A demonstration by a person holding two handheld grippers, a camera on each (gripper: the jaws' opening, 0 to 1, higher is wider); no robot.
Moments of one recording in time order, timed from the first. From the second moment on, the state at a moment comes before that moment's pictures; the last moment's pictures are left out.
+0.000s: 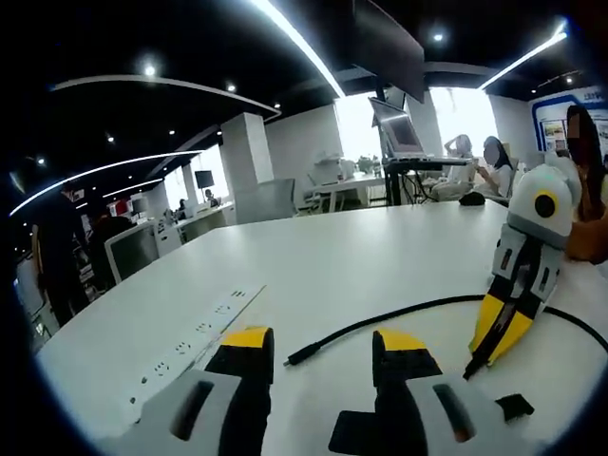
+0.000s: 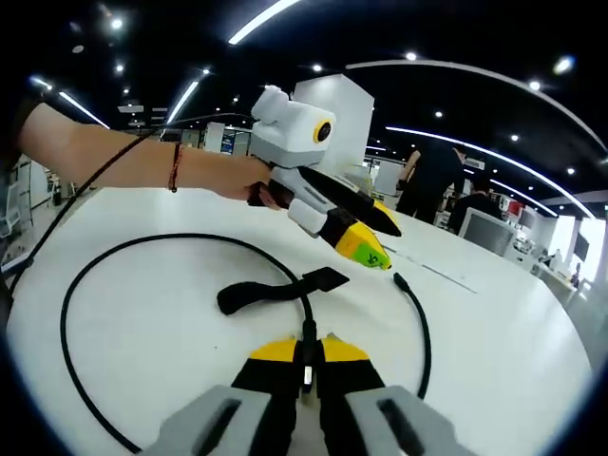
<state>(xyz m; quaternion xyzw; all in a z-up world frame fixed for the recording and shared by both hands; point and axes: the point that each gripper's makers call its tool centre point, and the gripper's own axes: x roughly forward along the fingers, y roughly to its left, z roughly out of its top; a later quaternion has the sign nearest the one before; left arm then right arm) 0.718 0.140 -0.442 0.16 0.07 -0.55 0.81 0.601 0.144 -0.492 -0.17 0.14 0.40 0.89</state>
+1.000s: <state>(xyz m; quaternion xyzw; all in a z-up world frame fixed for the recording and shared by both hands) 0.736 0.136 -0.461 0.18 0.09 -0.55 0.81 0.600 0.146 -0.494 -0.17 0.13 0.39 0.89</state>
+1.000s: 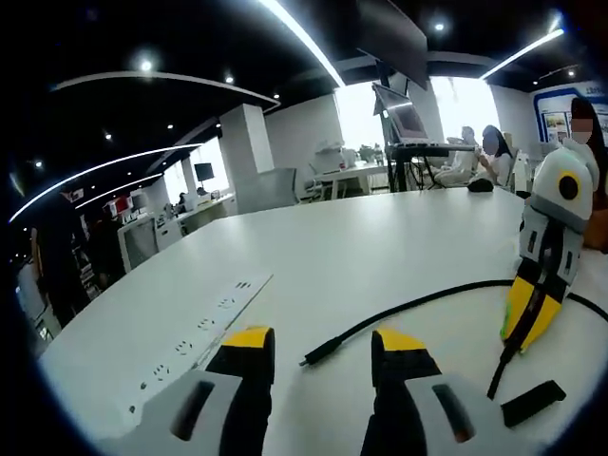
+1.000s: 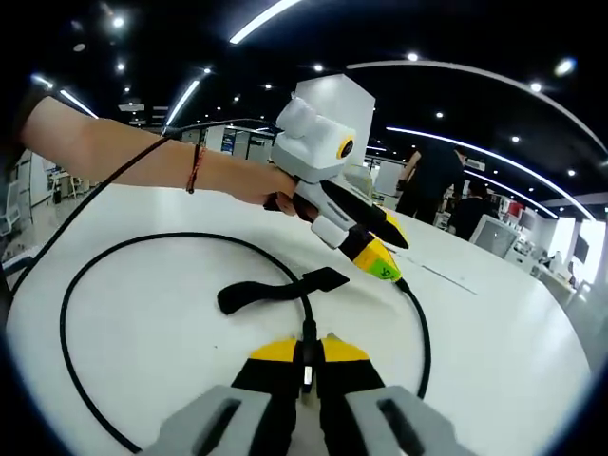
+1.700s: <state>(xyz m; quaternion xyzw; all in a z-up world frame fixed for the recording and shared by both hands) 0.746 0.122 -0.481 0.18 0.12 -0.56 0.80 0.601 0.145 -0.495 -0.17 0.13 0.39 0.89</state>
